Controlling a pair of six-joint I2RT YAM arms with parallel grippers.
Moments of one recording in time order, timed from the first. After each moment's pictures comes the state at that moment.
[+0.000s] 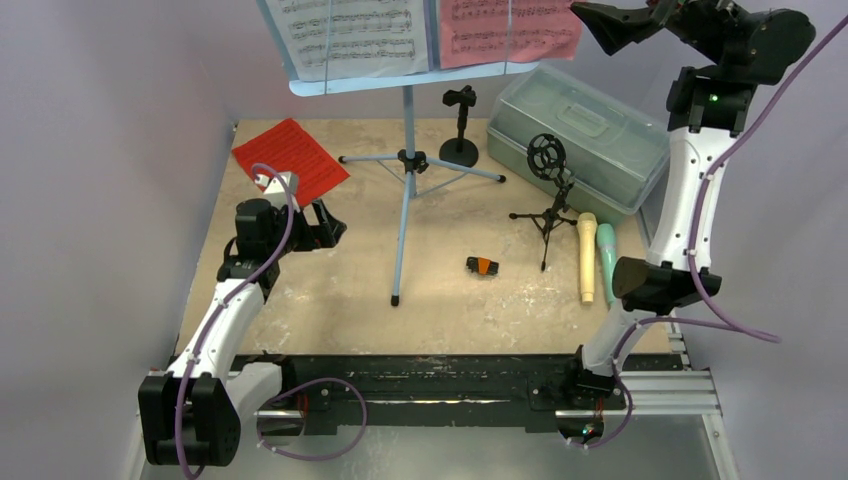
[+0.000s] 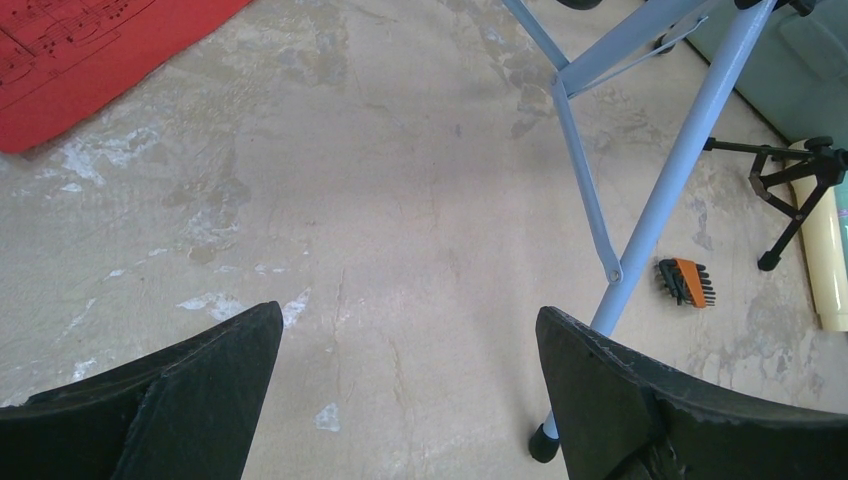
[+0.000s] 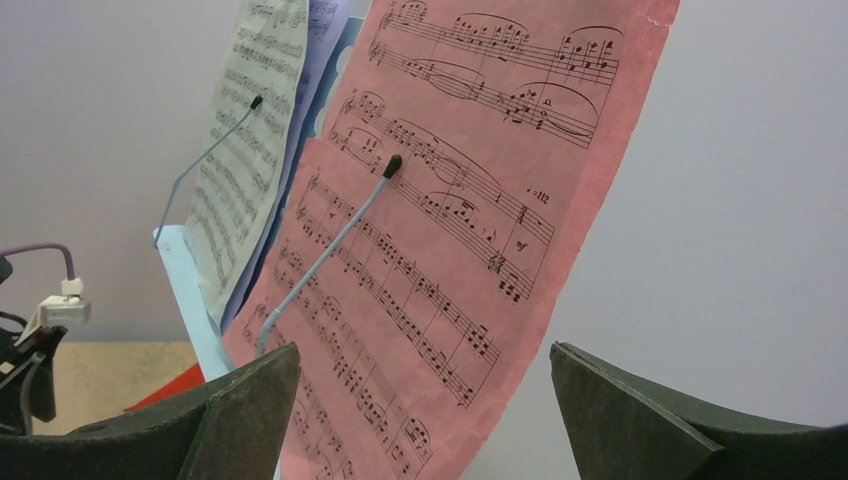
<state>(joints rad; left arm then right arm) -0.01 1.01 0.64 -0.10 0.35 -0.29 -0.19 1.83 2.49 0.35 -1.13 0.46</state>
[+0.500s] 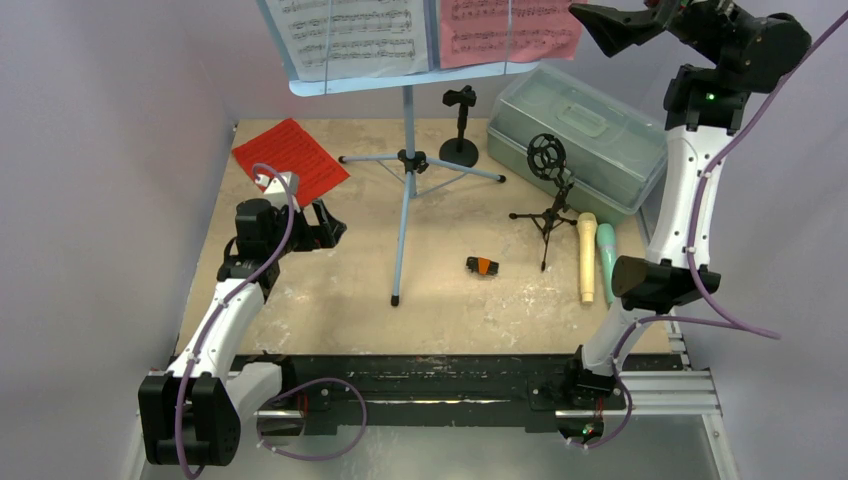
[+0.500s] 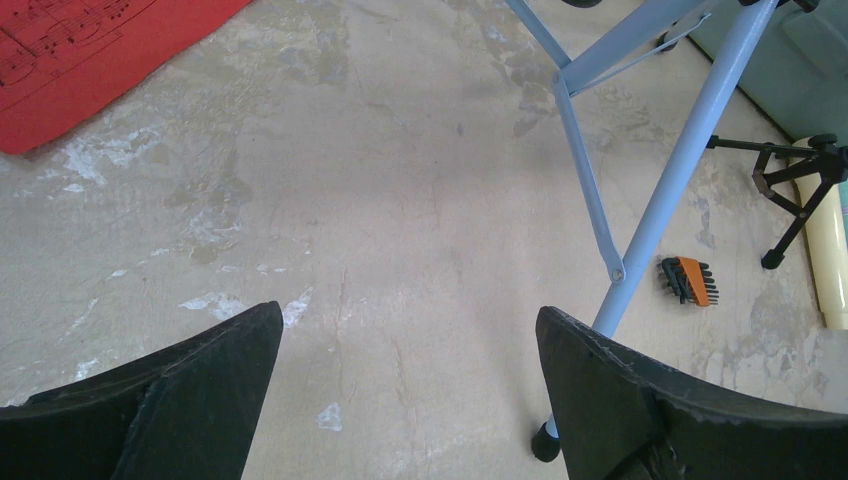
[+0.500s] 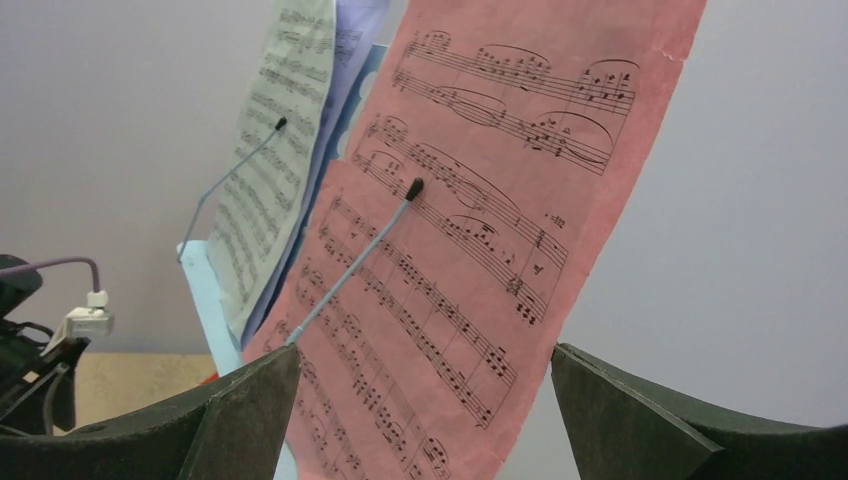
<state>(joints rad) -0.01 1.02 0.64 -0.10 0.35 -0.28 -0.18 1.85 2.49 0.42 -1.12 0.52</state>
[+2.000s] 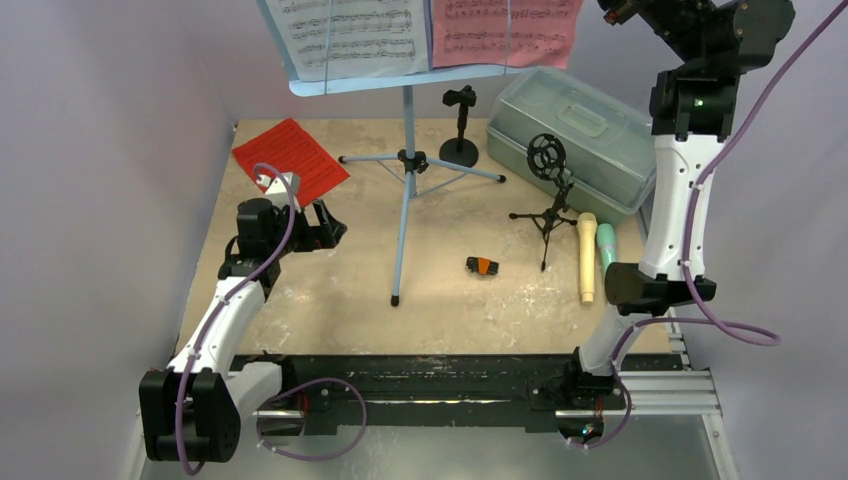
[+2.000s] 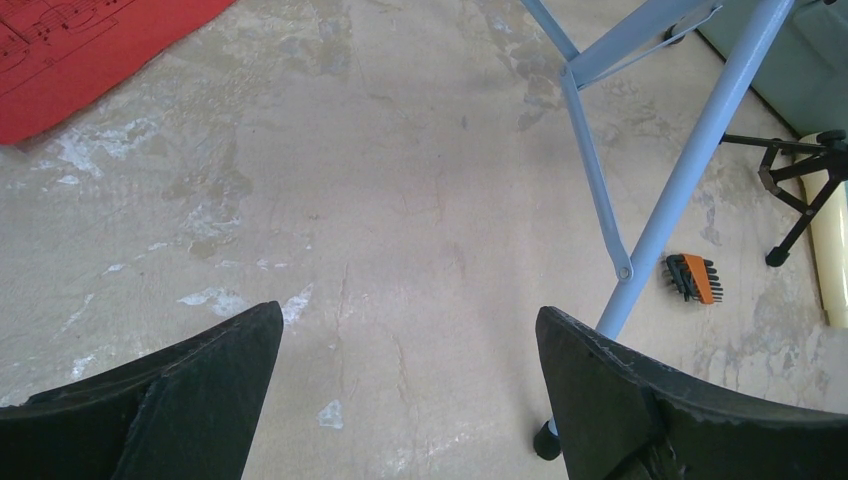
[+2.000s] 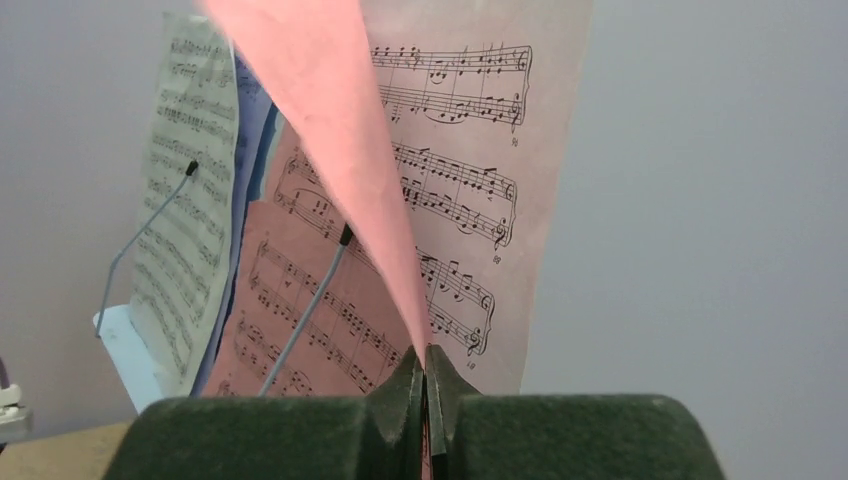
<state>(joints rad) -0.01 1.03 0.64 -0.10 0.35 -0.28 -0.05 1.81 2.56 0.04 -0.86 0.26</state>
